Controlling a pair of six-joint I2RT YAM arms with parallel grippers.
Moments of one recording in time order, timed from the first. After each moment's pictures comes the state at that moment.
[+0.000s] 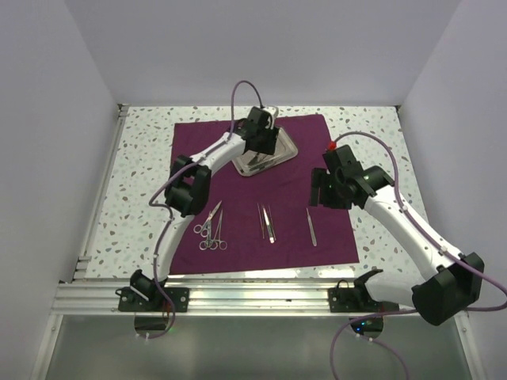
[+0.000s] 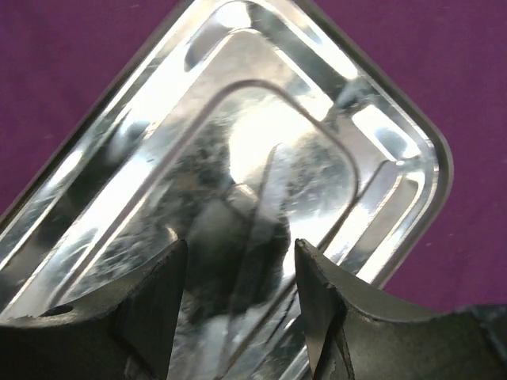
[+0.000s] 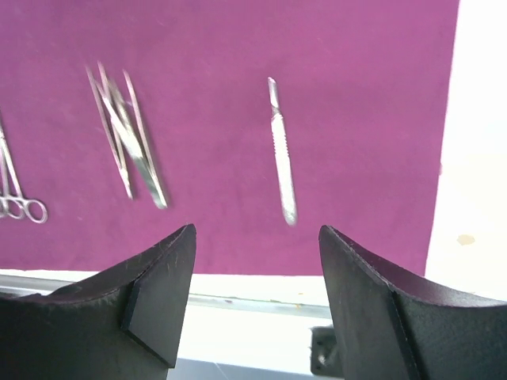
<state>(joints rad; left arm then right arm) -0.52 2.50 2.16 -0.44 0.02 -0.22 0.46 1.24 1.13 -0.95 0.10 0.53</state>
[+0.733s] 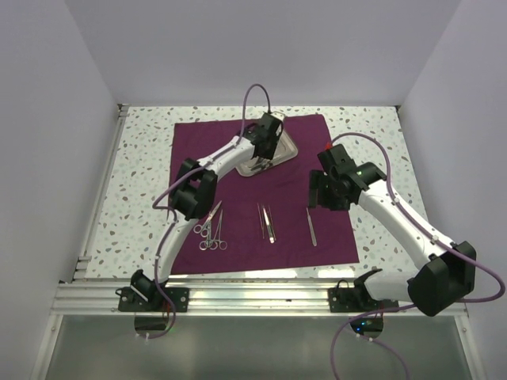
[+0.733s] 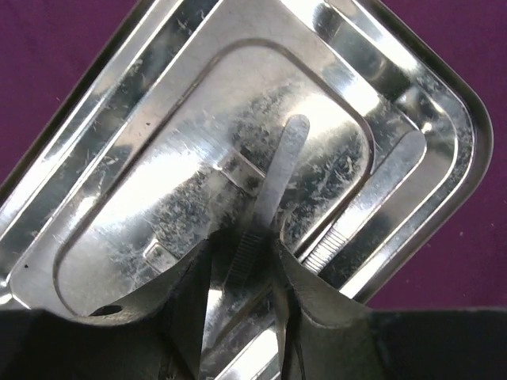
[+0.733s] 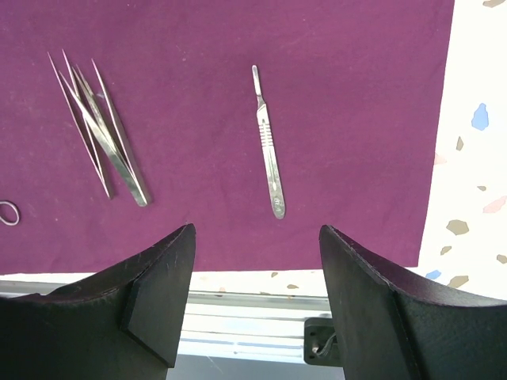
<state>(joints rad) -0.60 2.54 2.20 -0.53 -0.18 -0.17 0.46 1.29 1.14 -0.98 0.12 0.53</state>
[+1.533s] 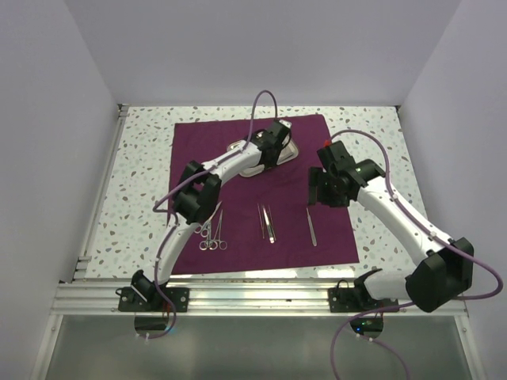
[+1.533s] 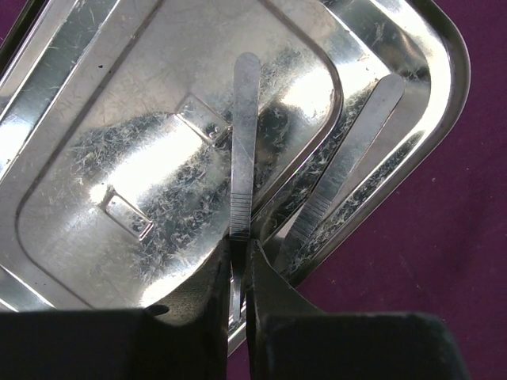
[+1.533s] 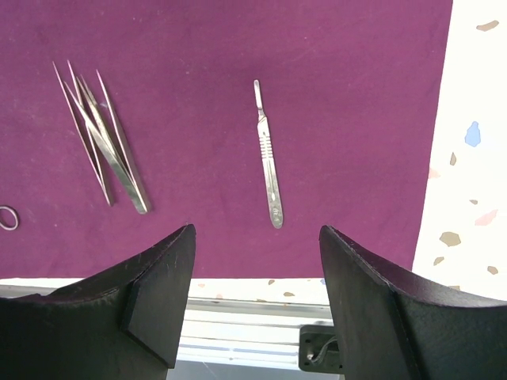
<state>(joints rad) -0.67 2.50 2.14 -0.61 -0.24 -0.20 0.46 1.32 1.16 -0.97 0.12 0.50</state>
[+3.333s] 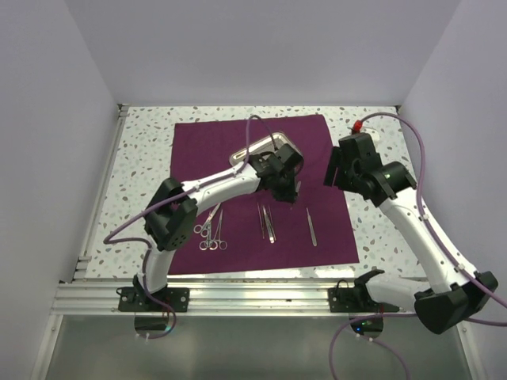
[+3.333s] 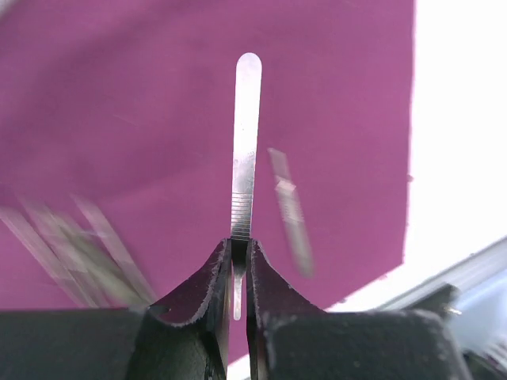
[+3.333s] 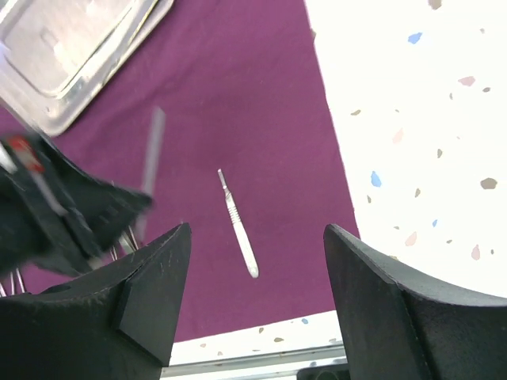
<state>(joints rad) -0.85 2.04 1.69 -0.65 0.02 -0.81 0.42 1.19 1.28 -0.99 0.36 0.54</state>
